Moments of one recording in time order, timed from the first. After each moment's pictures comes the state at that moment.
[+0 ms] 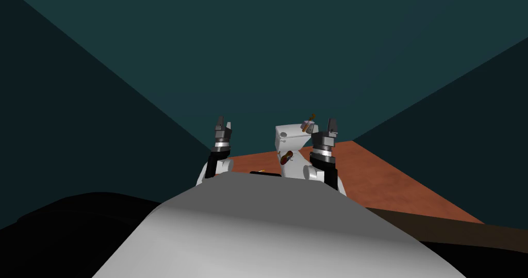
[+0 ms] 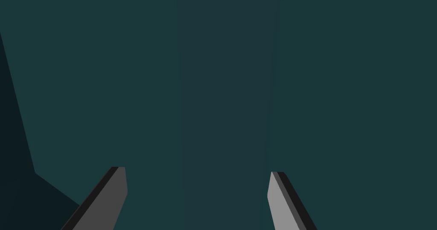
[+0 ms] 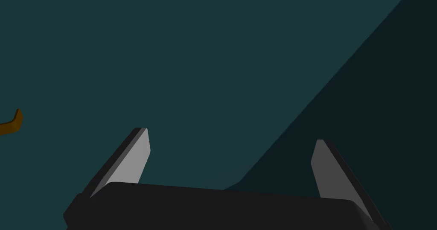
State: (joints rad) left arm 0.46 0.03 0.01 -2.26 0.02 -0.35 -0.05; right arm 0.47 0.03 -0.02 -2.28 0.05 -0.41 -0.01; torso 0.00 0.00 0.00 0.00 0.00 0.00
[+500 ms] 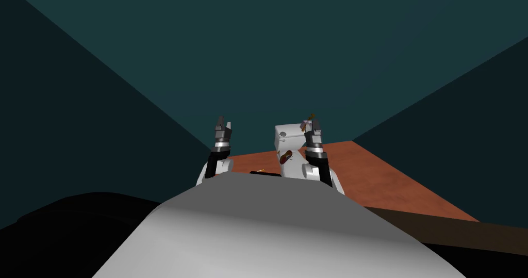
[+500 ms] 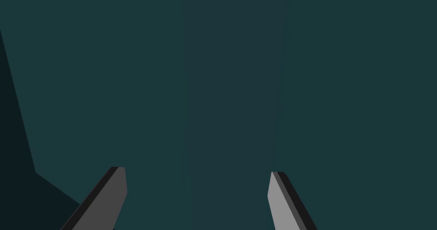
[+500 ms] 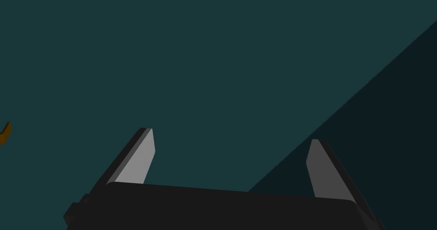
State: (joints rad) left arm 0.46 0.03 0.01 -2.26 0.02 -0.35 -0.05; right arm 0.40 -0.09 0.02 -2.20 0.12 -0.40 0.09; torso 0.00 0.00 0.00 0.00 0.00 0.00
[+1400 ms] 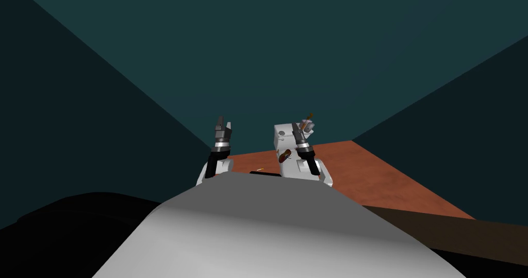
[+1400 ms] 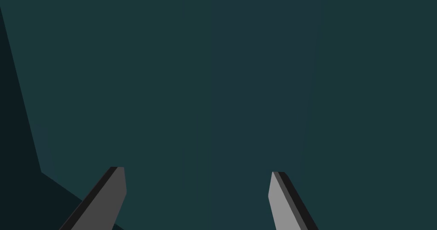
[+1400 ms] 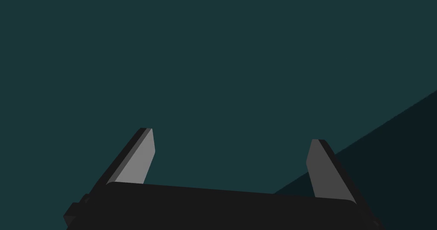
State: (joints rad) left arm 0.46 0.03 0.01 -2.26 0.02 -0.35 -0.05; right arm 0.25 -0.20 0.11 -2.03 0.25 -0.37 0.29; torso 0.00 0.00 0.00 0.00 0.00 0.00
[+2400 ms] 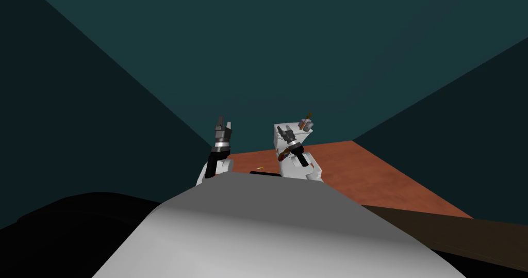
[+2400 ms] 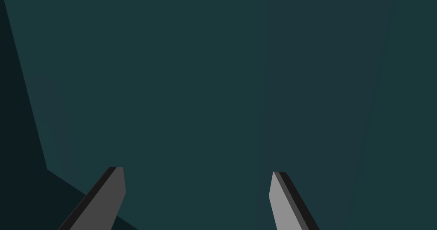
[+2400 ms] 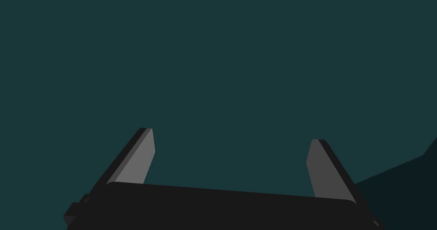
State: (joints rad) left arm 0.46 0.03 0.01 -2.26 0.02 -0.35 -0.05; right arm 0.09 -0.28 0.23 -1.82 0.42 -0.35 0.56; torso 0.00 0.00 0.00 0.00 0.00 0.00
